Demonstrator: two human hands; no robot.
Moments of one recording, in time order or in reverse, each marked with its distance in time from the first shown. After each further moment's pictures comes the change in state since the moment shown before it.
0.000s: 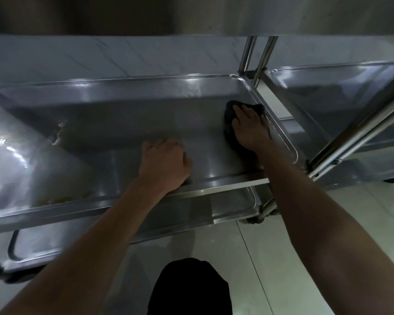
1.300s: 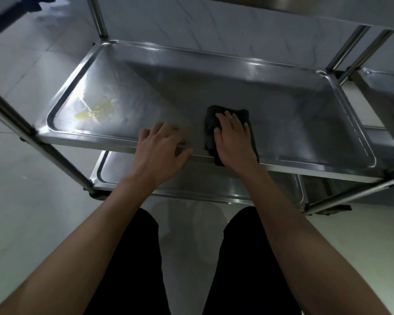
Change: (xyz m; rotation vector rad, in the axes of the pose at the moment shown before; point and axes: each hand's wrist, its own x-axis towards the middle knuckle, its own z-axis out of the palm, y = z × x) left_hand -0.179 -0.184 -0.044 -0.102 0.196 -0.139; right_hand -0.164 -0.267 0.062 0.102 -0.078 -0.314
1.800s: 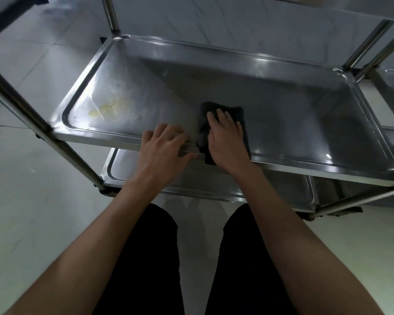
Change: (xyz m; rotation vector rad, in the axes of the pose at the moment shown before) left_hand -0.012 -0.026 0.003 -0.011 0.035 0.001; right_hand 0.003 -0.051 0.014 -0.005 -0.075 -0.062
